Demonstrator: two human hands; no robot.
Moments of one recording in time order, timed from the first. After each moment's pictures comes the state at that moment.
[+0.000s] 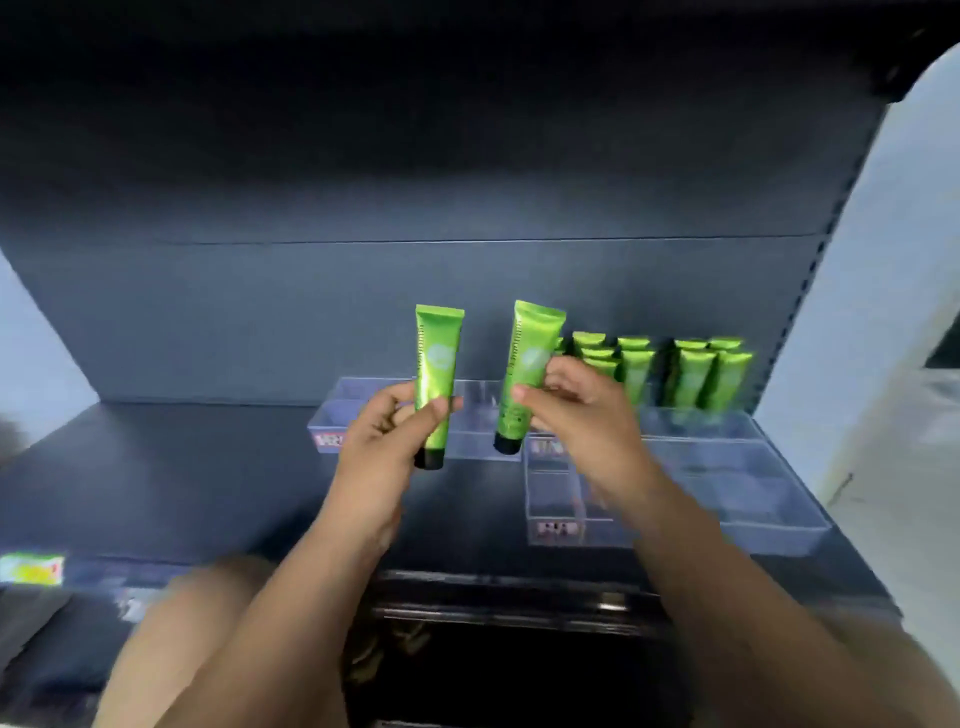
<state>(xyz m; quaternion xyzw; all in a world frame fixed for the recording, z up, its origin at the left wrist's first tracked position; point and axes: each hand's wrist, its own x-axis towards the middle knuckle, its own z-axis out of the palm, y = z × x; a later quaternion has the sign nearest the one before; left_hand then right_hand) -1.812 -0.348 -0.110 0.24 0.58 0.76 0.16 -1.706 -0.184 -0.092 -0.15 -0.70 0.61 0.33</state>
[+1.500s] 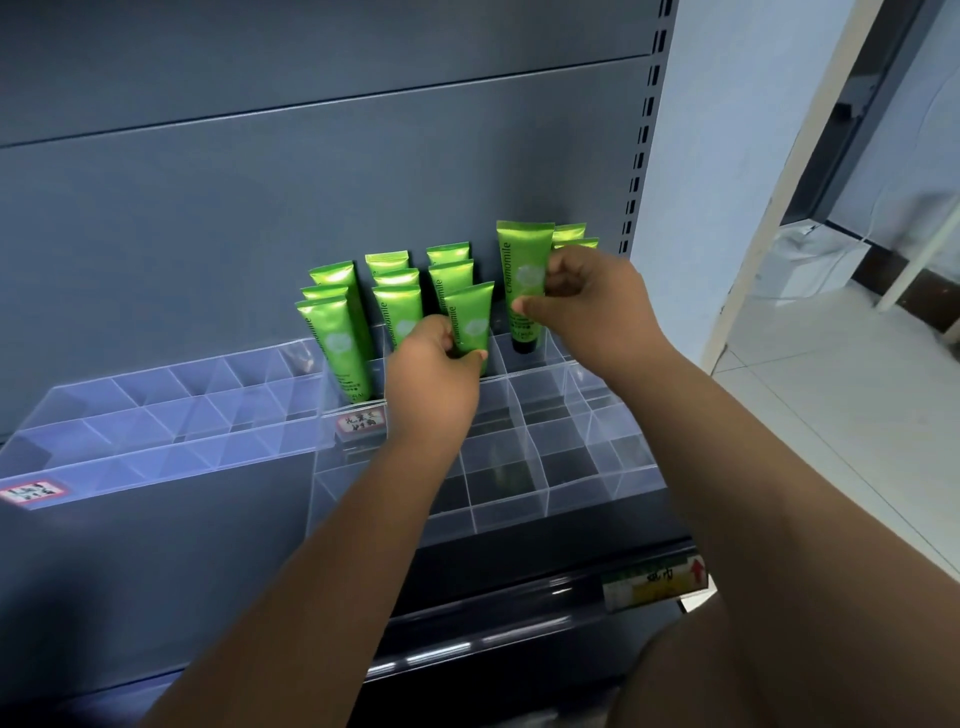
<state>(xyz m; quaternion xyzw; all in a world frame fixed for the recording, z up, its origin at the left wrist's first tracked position) -1.761 -0.074 -0.191 0.34 0.79 0.51 0.02 -1.640 0.042 -0.145 -0.31 -0.78 0.38 0.39</state>
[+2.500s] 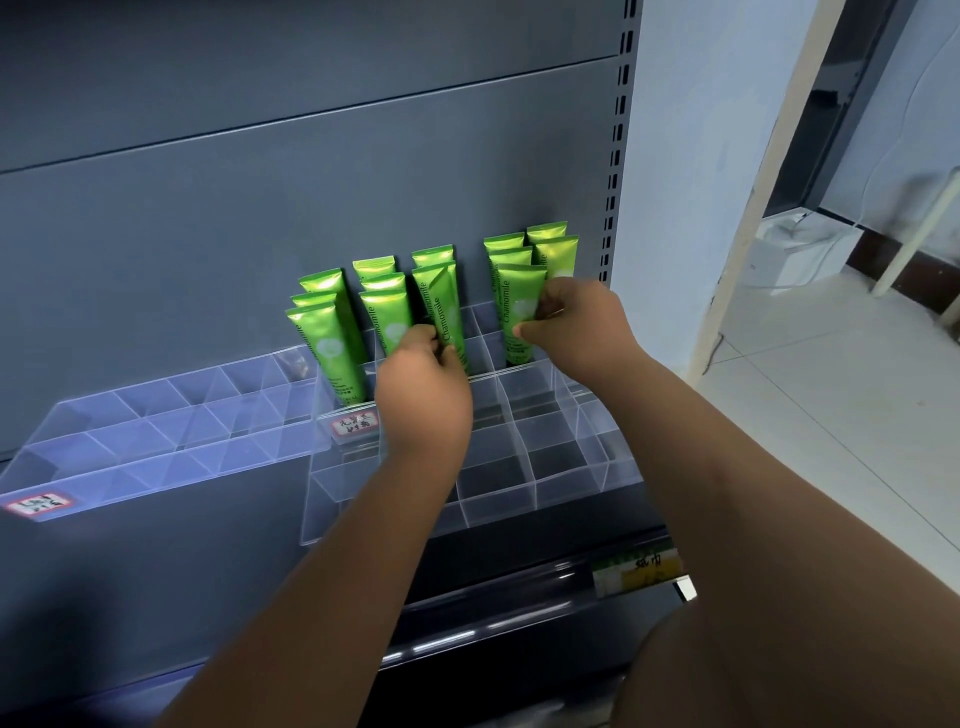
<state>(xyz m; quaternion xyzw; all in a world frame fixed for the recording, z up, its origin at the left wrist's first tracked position) -1.748 -0.079 -0.195 0.33 0.80 0.48 -0.09 -1.637 0.045 -0.163 -0.39 -0.81 0.30 0.31</state>
